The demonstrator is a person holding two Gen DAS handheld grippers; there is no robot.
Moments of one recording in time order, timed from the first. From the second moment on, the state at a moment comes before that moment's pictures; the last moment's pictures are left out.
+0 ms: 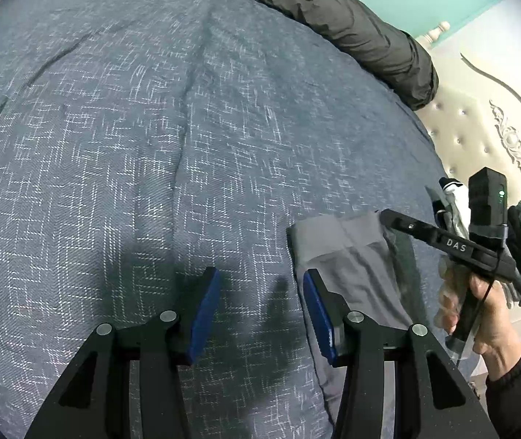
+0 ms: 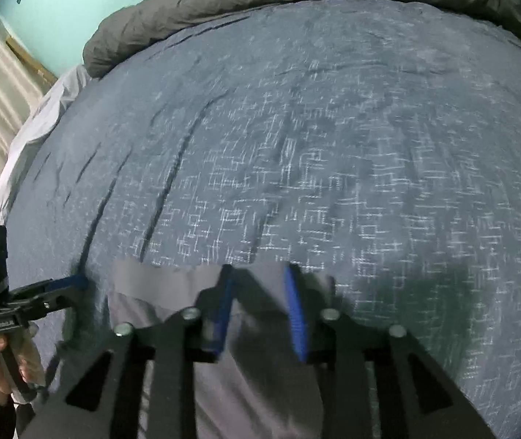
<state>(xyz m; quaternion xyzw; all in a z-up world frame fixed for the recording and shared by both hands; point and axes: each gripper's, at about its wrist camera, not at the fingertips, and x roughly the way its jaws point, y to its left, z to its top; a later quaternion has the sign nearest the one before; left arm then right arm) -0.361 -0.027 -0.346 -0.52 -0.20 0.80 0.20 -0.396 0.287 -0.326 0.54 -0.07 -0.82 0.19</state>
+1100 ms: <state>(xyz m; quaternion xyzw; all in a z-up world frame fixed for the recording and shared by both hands) -0.351 -0.037 -0.353 -0.53 -0.21 0.80 0.20 -0.391 0.292 -0.329 0.53 -0.06 -0.82 0.19</state>
